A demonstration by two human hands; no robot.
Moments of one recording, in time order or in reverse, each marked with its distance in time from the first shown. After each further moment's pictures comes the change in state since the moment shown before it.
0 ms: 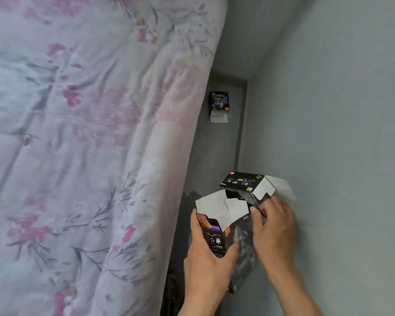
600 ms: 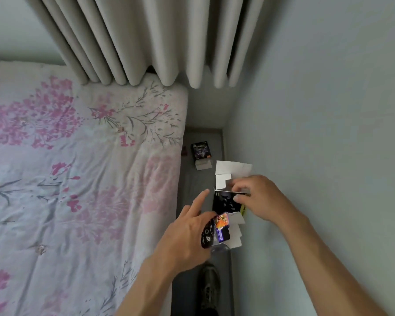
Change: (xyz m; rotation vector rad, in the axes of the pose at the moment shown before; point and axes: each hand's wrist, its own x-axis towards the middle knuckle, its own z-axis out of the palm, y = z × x) left_hand 0.079 0.231 -0.070 0.844 -0.353 0.765; right_hand 0.224 -0.054 -0.143 0.135 -0.577 -0.054
